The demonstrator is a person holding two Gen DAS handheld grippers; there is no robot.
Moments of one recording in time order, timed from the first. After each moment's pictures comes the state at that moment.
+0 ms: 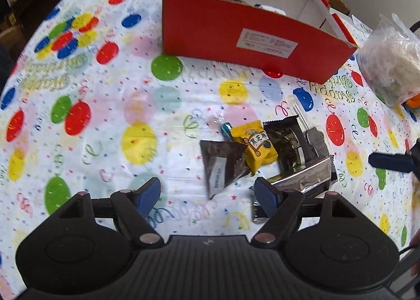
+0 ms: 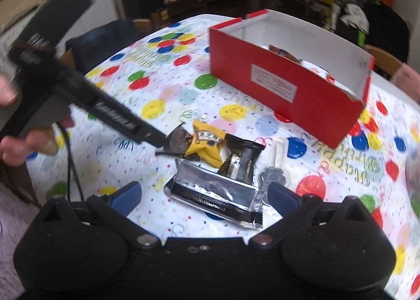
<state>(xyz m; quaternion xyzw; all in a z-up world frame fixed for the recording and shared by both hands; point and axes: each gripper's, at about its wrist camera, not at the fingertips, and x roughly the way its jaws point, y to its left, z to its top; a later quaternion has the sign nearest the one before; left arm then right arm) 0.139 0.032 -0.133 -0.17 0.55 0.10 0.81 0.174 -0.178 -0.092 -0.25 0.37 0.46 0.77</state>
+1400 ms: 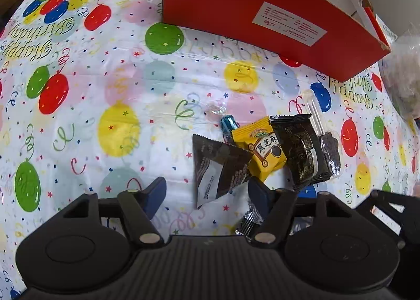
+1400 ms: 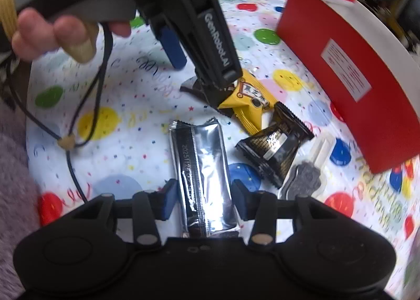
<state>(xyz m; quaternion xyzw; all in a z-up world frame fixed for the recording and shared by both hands) 0.173 0.037 -0.168 -0.21 0.59 0.12 0.77 0.169 -0.150 -0.148 -0.40 0.37 0.52 0.66</state>
